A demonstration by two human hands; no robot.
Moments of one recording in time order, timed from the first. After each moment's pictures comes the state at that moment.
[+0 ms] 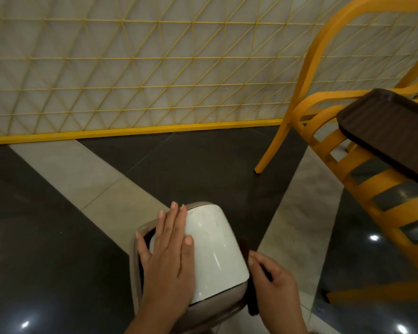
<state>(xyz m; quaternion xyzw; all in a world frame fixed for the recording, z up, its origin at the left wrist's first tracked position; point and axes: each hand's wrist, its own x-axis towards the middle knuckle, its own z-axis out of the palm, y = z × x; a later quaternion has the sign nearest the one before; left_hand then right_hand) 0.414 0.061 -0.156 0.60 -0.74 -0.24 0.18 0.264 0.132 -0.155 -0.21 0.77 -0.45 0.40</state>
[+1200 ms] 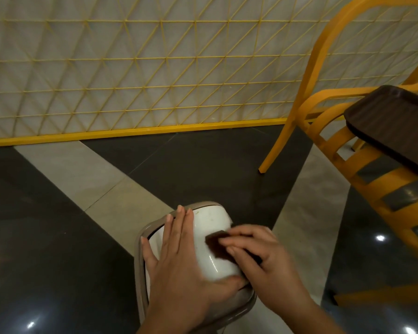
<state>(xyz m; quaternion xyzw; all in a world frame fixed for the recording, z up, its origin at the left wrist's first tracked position) 0.406 0.068 -0.123 0.62 -0.75 -0.23 0.05 0.248 0.104 -0.147 -0.59 0.64 -0.42 0.25</state>
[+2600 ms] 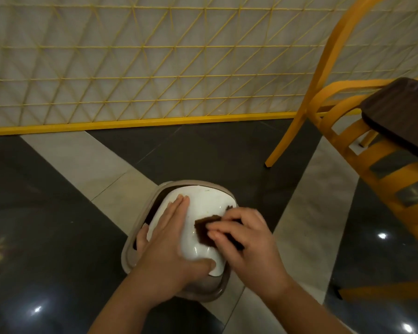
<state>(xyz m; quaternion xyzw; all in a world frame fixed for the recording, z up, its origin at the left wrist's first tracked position) 0.447 0.043 -0.104 0.58 -0.72 -0.38 0.03 0.281 0.085 -0.145 -0.68 0.60 -0.40 0.13</state>
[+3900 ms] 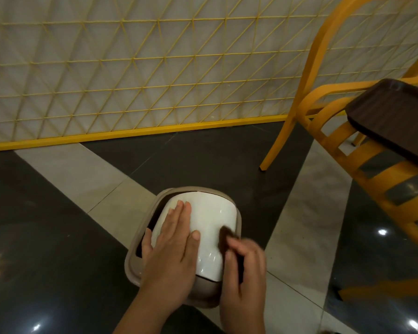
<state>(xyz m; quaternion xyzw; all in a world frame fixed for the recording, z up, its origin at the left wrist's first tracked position) 0.427 0.044 -0.128 0.58 -0.76 -0.28 0.06 0.331 0.118 -0.177 -0.40 0.71 -0.55 0.18</state>
